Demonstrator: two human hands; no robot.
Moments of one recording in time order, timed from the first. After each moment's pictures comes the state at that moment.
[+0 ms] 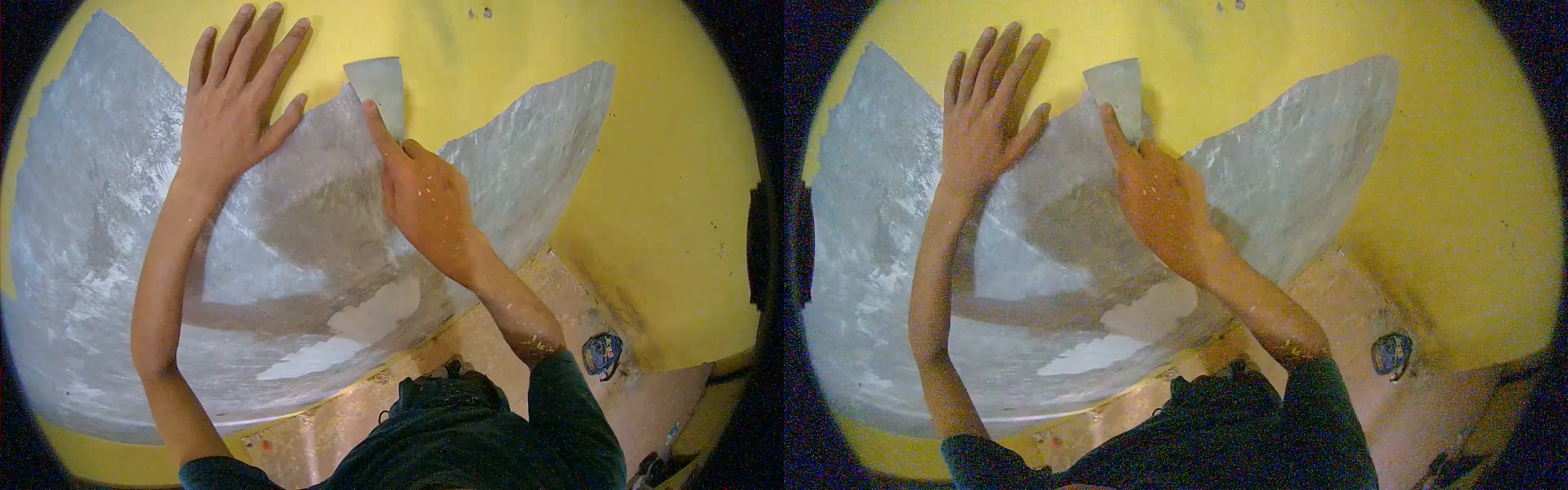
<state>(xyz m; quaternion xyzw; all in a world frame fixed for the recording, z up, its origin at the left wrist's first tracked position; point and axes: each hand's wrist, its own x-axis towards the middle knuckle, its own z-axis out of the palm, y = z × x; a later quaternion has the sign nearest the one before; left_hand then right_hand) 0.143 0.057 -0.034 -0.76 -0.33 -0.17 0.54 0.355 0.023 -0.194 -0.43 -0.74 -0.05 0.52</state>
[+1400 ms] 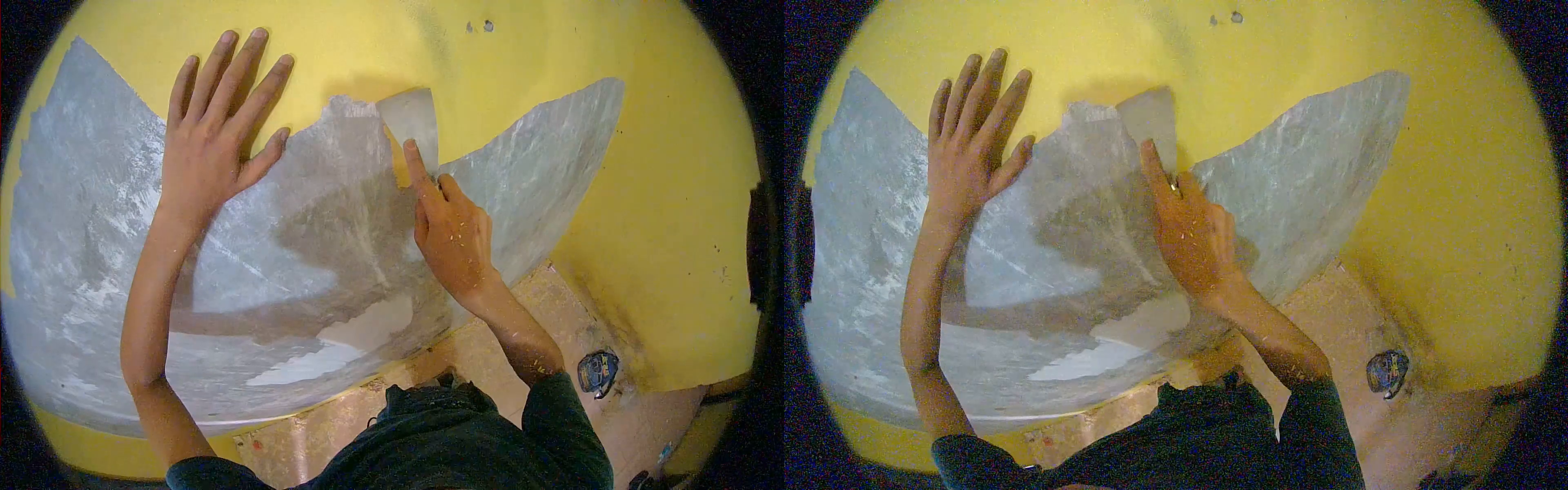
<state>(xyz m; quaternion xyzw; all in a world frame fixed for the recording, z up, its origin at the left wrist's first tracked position) 0.145 0.057 -0.037 -0.74 -0.35 -0.10 0.57 0.396 0.041 -0.227 -0.49 -0.72 -0.04 0.50</state>
